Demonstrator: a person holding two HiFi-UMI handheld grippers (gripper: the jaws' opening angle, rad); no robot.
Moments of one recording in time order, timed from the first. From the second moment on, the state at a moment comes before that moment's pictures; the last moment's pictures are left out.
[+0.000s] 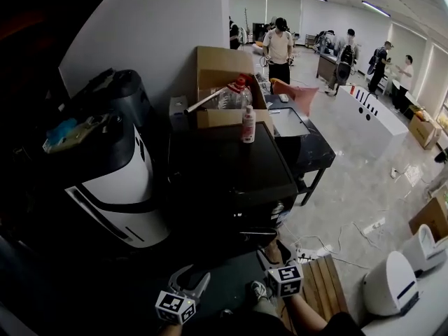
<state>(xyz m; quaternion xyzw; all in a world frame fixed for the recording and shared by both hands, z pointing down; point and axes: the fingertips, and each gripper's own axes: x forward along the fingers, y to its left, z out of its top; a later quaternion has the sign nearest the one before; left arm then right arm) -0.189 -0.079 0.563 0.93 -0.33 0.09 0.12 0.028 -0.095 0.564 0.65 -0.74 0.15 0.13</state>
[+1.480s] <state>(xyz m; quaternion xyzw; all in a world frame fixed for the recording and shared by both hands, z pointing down) -0.068 -0.199 0.577 0.89 -0.42 0.09 0.14 0.157 -0.268 0.680 0.58 -0.75 0.13 0.30</state>
